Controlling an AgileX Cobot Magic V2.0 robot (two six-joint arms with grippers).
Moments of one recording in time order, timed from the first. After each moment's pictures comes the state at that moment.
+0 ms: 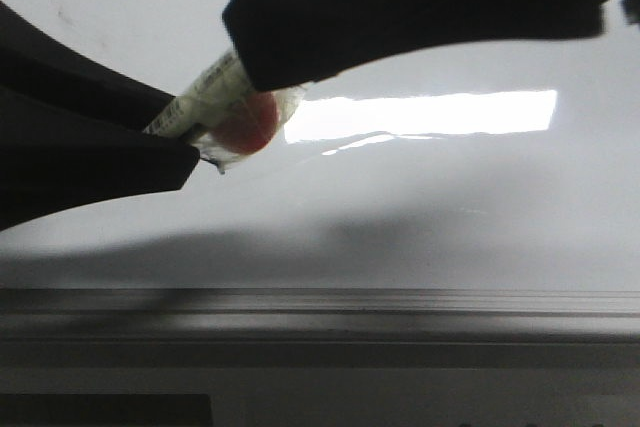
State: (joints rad) left arm -0.85 0.99 -0.31 0.51 -0.35 0.12; right arm 0.99 1.00 -0.66 0.19 0.18 -0.23
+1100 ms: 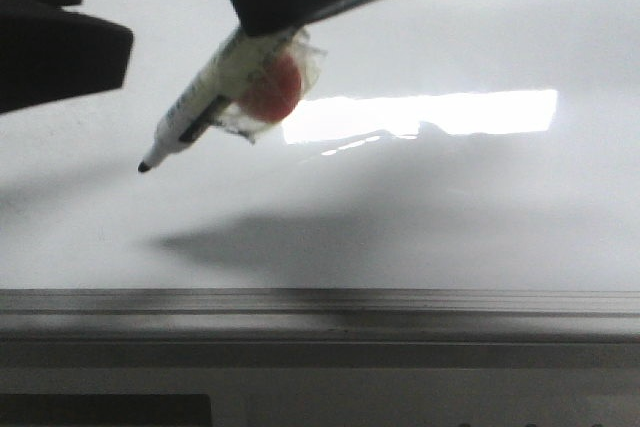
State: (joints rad) left arm -0.85 0.80 -0.31 0.30 -0.27 0.12; right arm 0.95 1.06 -0.76 0.20 0.24 -0.23
